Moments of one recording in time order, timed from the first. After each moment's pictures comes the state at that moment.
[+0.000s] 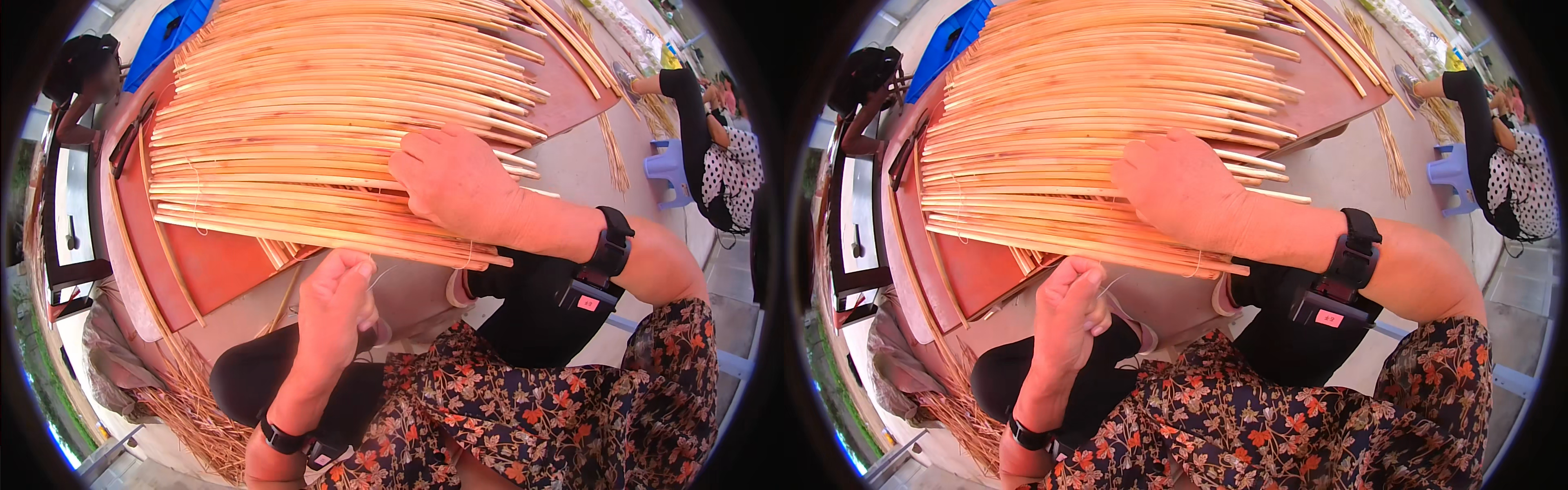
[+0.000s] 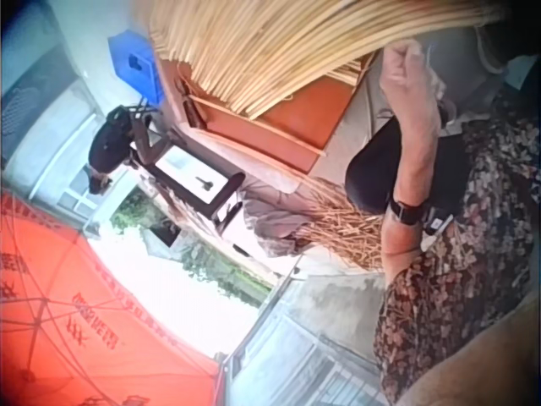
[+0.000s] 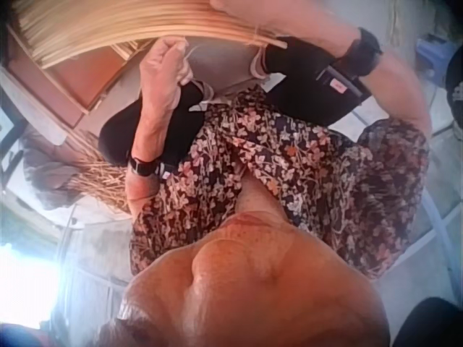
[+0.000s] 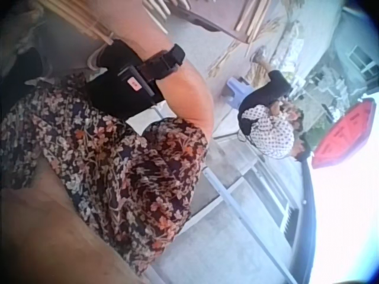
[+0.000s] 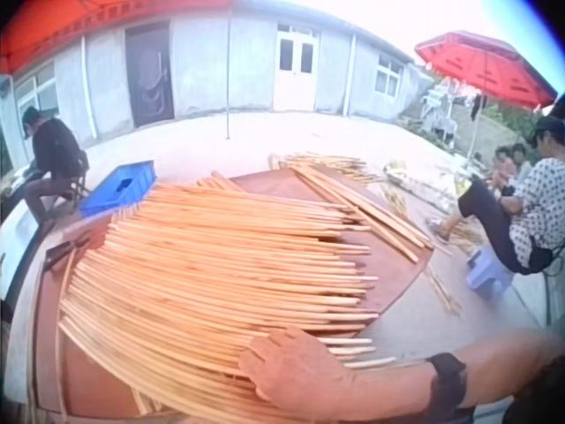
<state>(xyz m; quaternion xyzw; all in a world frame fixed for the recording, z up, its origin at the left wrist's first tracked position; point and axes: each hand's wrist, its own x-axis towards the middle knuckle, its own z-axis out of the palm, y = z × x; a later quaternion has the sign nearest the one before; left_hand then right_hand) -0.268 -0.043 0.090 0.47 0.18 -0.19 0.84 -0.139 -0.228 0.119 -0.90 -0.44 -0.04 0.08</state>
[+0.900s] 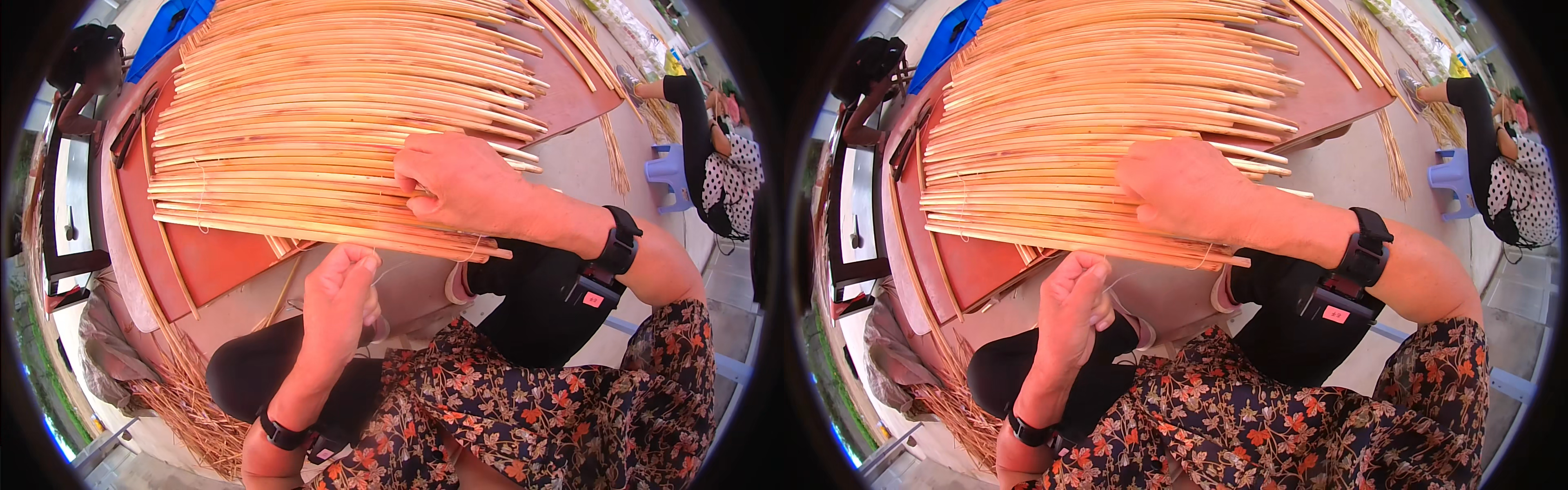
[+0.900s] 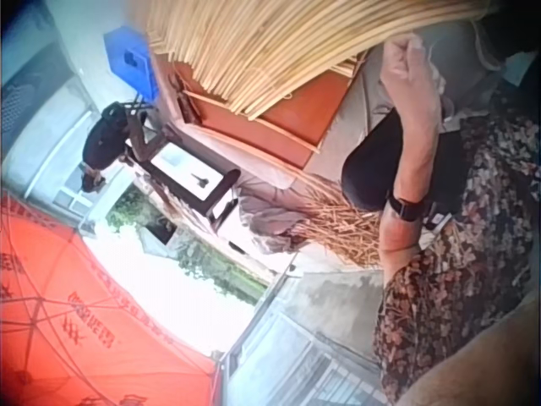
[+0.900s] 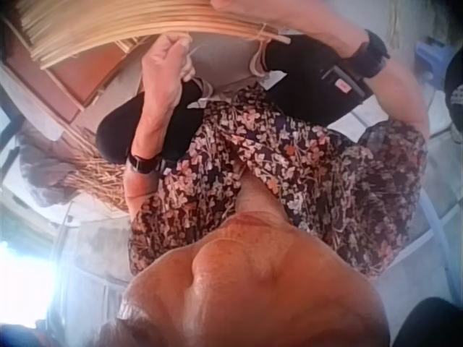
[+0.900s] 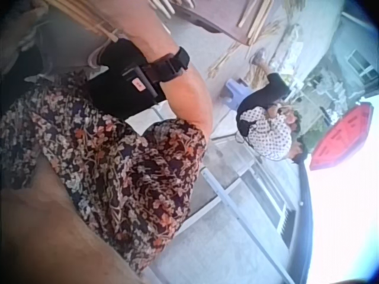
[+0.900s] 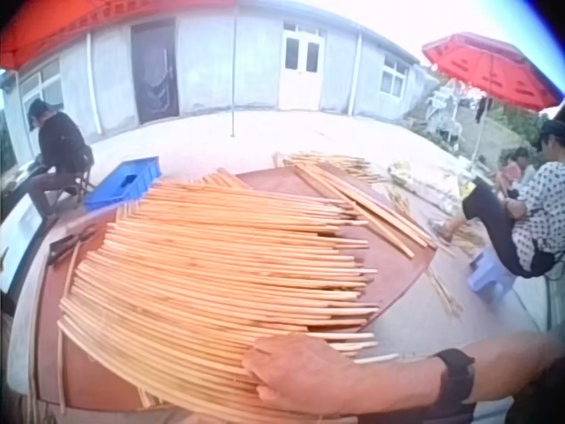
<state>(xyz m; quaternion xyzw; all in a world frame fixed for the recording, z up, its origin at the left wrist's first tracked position) -0.274 -0.046 0.089 0.49 0.20 -0.18 0.83 -0.141 -0.228 0.132 -0.88 -0.40 0.12 0.20</state>
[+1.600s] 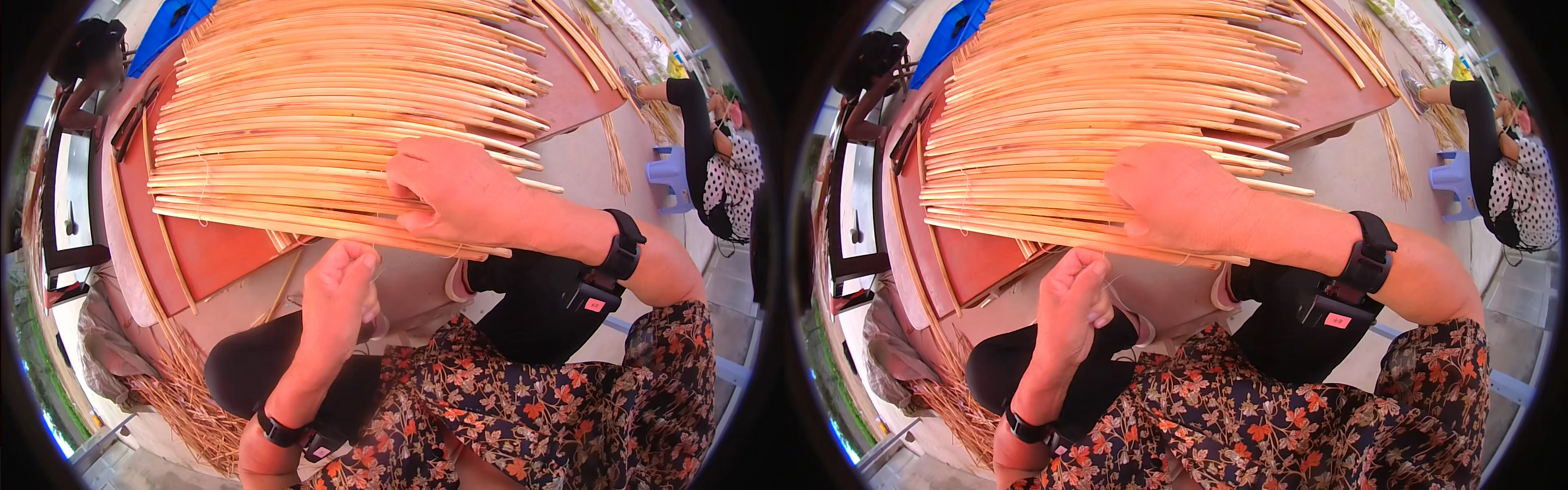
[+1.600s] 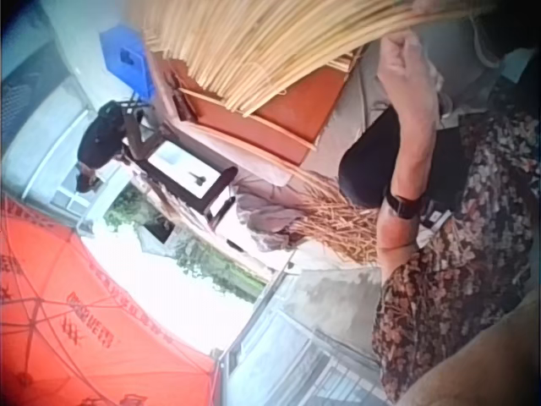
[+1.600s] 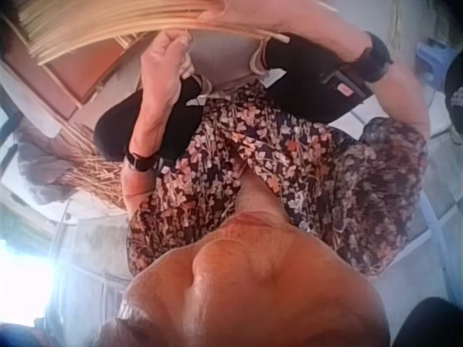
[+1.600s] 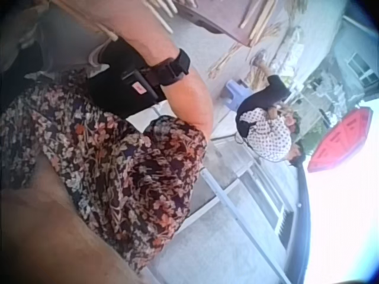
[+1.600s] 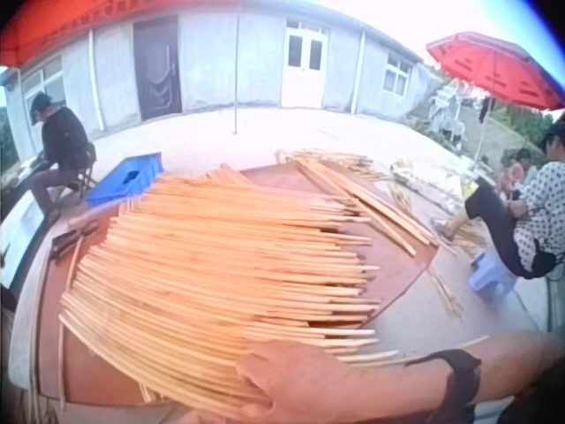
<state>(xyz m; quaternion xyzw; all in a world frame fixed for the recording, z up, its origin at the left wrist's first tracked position) -0.276 -0.044 0.084 0.48 0.19 -0.18 0.84 -0.150 -0.222 0.131 -0.87 -0.43 0.10 0.22</state>
